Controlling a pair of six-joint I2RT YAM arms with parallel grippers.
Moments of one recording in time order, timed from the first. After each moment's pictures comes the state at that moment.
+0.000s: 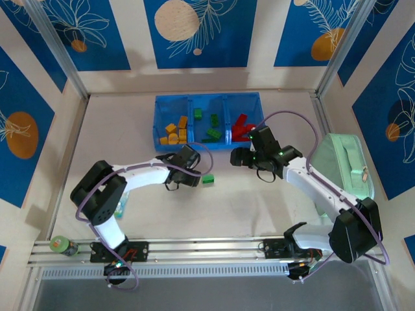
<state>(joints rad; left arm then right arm) -0.74 1.70 0.97 -0.40 -0.15 -0.34 0.49 1.24 0.95 -0.65 -0.02 0.54</state>
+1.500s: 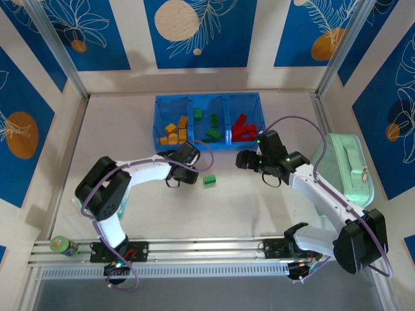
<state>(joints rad) -0.72 1.75 1.00 -0.41 -0.04 -0.33 0.45 1.16 0.87 -0.65 -0.03 0.56</state>
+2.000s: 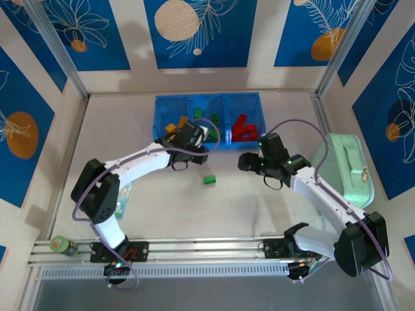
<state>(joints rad) -0.71 1.74 1.28 -0.45 -0.02 -0.30 0.43 1.13 0.82 -0.65 -0.03 0.58</state>
